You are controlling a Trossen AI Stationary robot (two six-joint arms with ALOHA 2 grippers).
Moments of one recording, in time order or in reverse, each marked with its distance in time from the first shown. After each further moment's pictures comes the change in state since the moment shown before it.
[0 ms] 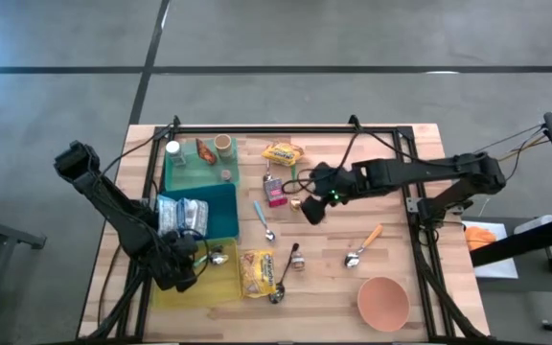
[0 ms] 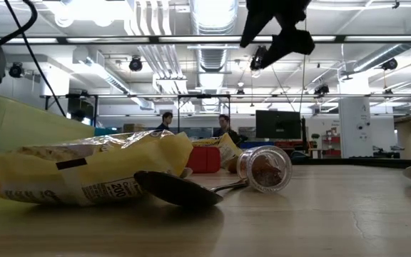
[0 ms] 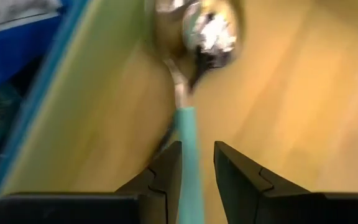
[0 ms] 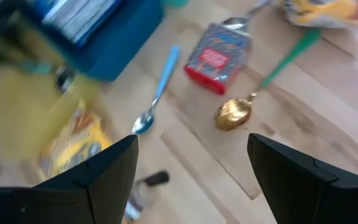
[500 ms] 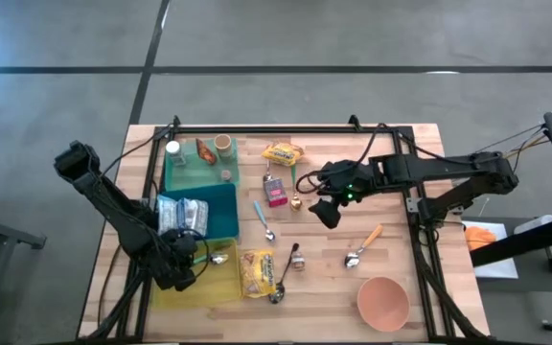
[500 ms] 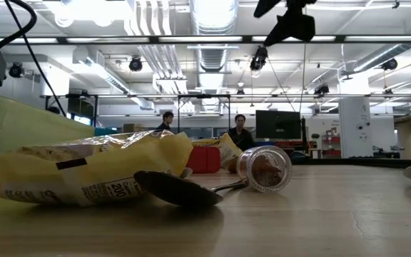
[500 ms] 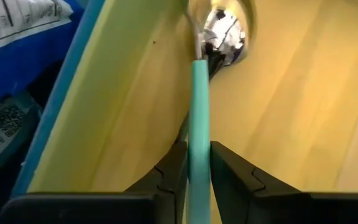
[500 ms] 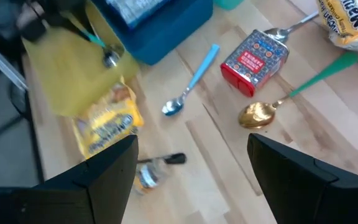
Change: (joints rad) left arm -0.003 0.002 -0.016 -0.016 -0.012 0.045; right arm 0.019 -0.106 -0.010 -0.001 -0.128 -0.207
